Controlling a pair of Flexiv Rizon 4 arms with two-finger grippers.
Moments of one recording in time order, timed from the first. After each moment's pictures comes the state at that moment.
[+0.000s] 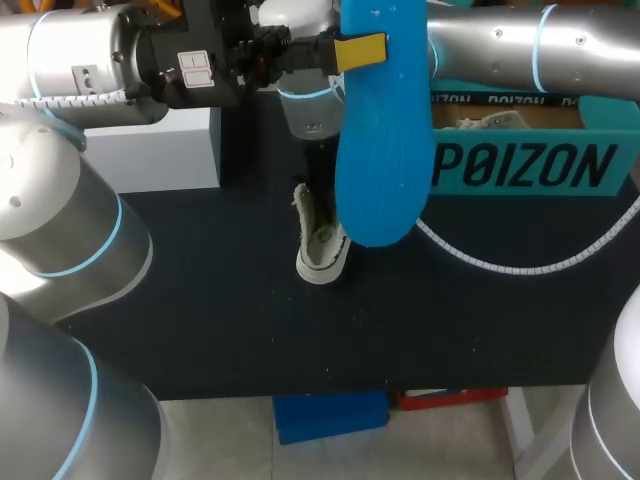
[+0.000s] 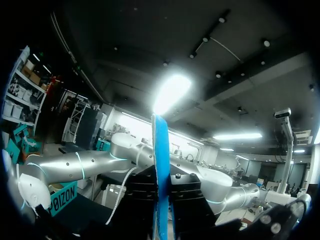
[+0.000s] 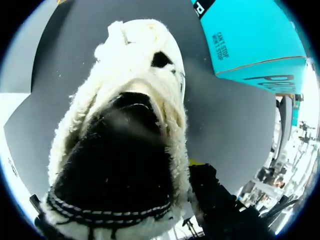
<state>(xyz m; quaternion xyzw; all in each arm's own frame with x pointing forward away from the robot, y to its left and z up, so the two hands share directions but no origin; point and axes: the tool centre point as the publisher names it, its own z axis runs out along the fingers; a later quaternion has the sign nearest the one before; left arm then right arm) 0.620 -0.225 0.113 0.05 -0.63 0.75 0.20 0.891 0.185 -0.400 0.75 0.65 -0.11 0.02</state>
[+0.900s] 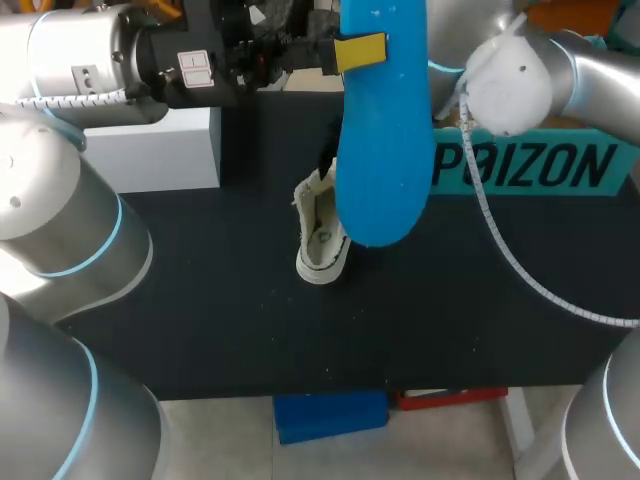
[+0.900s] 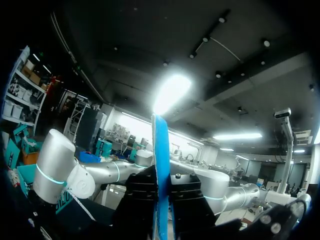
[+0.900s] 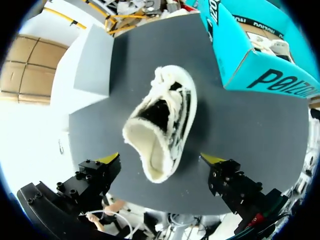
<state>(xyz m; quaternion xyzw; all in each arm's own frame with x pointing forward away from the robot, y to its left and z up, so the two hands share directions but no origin) 0.619 -0.225 0.113 0.05 -0.63 0.75 0.20 0.877 0.182 -0.300 0.71 0.67 0.16 -0.12</state>
